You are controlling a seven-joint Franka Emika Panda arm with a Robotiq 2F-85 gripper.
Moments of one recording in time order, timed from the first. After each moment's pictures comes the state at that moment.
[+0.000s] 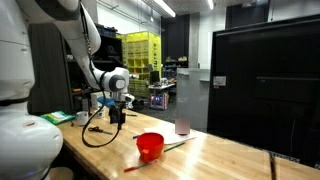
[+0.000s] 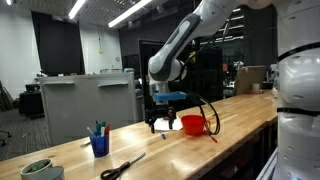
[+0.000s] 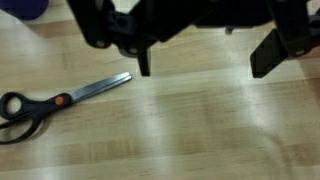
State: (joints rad) arm 0.20 0.03 0.18 -2.40 0.18 2.33 0.43
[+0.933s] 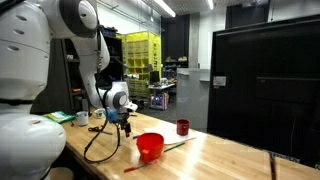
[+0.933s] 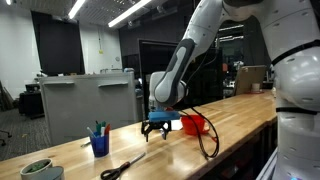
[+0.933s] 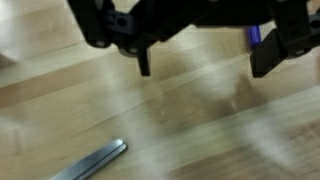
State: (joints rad) arm 0.29 0.23 0.06 -2.42 -0.03 2.80 0.77
